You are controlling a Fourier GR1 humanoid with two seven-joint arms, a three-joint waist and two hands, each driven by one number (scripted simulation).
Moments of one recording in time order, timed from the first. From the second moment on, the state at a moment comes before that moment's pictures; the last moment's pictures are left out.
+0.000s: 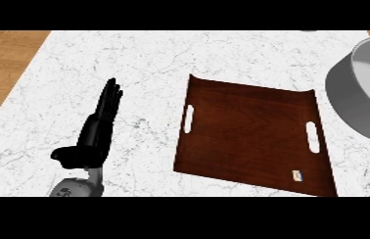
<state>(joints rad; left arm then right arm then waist) -0.09 0.10 -0.19 -1.56 0.07 0.21 -0.12 -1.00 -0.43 -0.64 -0.71 2.02 -0.08 1.24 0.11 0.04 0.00</state>
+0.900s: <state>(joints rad) -0.02 0.11 -0.14 -1.57 0.07 0.22 -0.13 -0.87 -0.29 -0.95 -0.76 1.98 -0.20 1.20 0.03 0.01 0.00</state>
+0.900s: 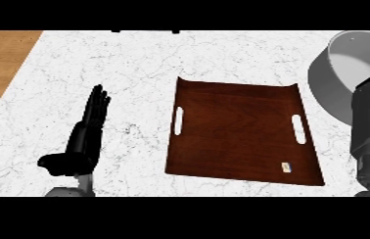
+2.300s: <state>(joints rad) 0.00 0.12 -0.13 -1.58 0.07 0.21 -0.12 -0.62 -0.01 -1.06 -1.23 1.80 -1.05 1.09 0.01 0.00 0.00</state>
